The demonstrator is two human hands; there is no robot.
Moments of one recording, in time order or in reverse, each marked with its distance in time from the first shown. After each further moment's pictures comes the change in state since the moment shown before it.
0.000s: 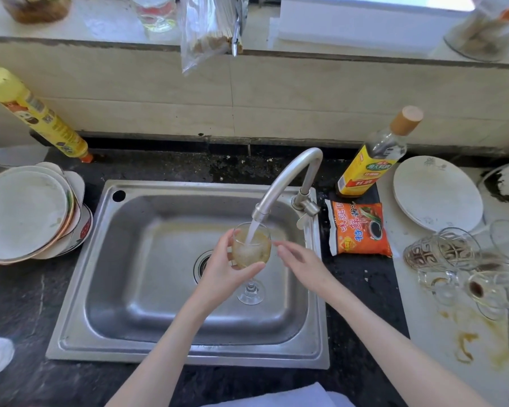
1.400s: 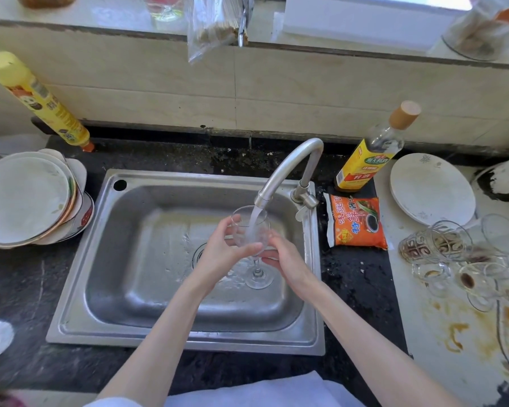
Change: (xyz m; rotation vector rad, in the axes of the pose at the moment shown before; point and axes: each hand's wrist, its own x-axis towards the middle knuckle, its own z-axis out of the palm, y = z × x) left_hand 0.000 0.018 -0.005 -0.115 0.019 -0.090; right_hand -0.016 -0.041 0.036 0.328 -0.006 0.046
